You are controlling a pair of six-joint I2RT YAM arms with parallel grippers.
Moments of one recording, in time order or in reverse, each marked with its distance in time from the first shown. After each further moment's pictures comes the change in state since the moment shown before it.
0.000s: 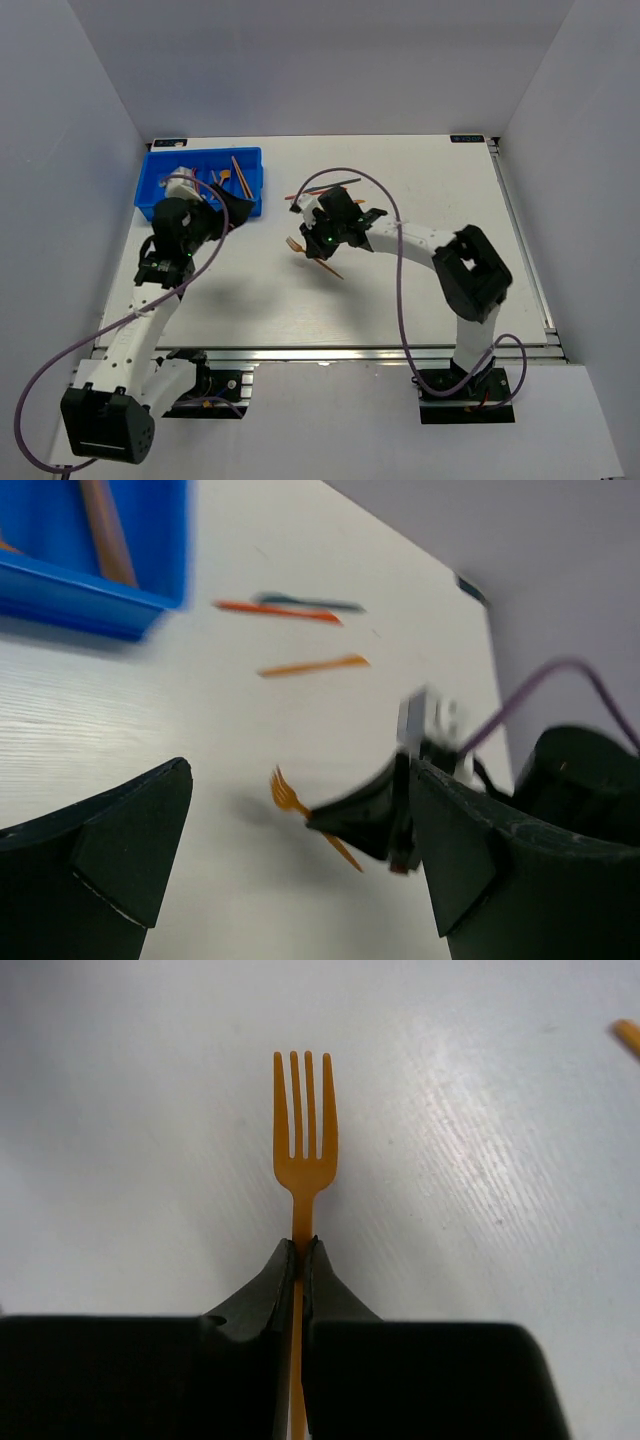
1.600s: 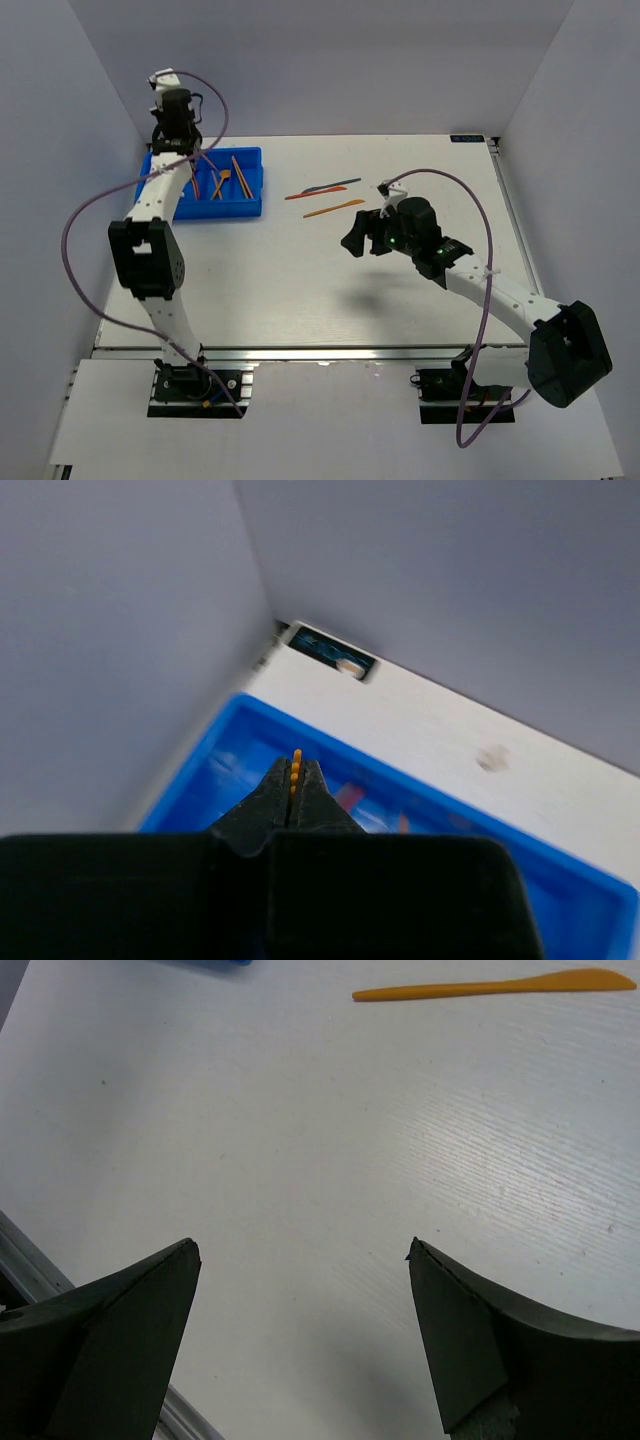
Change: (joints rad) left arm 0.043 0.961 0.950 0.006 -0.721 0.541; right arm -0.170 -0.671 -0.513 0.240 0.186 0.568
